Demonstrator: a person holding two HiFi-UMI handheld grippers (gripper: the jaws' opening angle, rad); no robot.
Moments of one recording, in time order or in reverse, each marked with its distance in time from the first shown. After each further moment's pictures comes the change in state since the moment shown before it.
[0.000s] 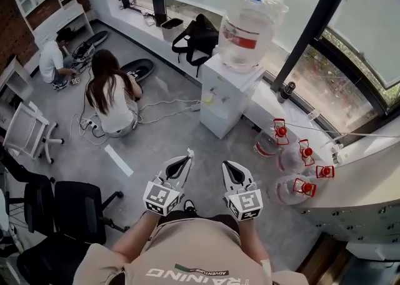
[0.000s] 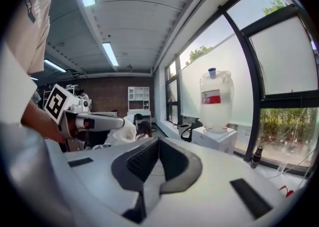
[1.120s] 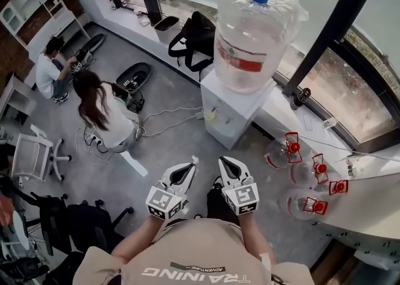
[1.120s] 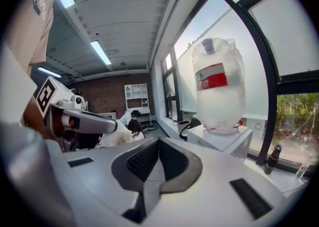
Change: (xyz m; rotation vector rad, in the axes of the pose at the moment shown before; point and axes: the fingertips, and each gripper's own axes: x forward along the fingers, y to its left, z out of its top) left arm 0.178 0.105 -0.013 -0.065 0.151 -0.047; right arm 0.193 -0.139 -0.009 0.068 0.044 0.056
